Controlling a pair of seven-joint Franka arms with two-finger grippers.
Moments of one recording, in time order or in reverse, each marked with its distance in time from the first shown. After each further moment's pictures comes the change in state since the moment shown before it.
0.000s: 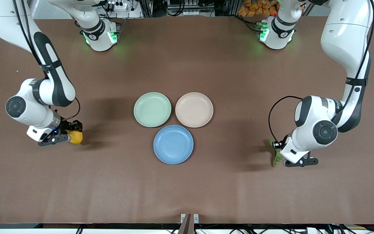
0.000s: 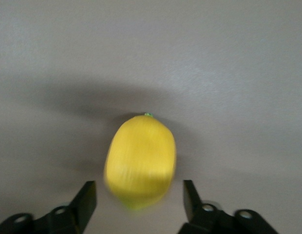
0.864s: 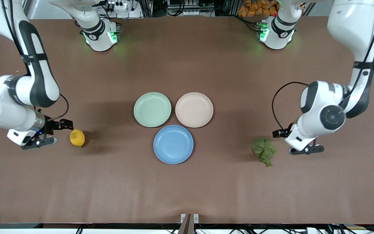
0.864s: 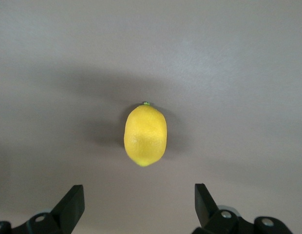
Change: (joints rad) left arm 0.058 -0.232 -0.016 -0.245 -0.030 0.000 0.000; right arm 0.008 -0.090 -0.011 0.193 0.000 -0.357 0.001
